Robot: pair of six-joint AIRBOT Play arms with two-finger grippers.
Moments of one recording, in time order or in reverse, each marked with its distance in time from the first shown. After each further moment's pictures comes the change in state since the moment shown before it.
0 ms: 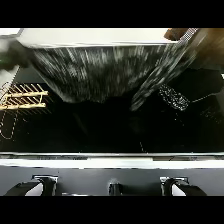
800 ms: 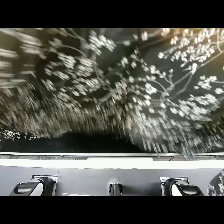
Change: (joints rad) left arm 0.038 0.355 0.264 0.189 -0.285 -0.182; right arm 0.000 0.251 0.414 -0.428 0.059 0.190
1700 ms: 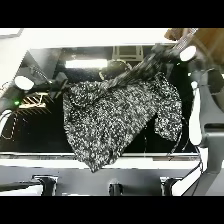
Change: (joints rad) left arm -0.145 -0.758 -0.492 -0.103 0.375 -0.051; right arm 0.120 -1.047 -0.069 0.468 -0.187 -0.022
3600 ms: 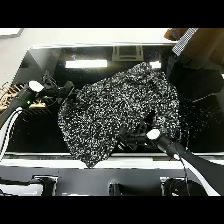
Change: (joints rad) left arm 0.005 -0.096 0.000 -0.074 -0.040 0.084; right arm 0.497 0.647 -1.498 0.674 -0.290 -0.219
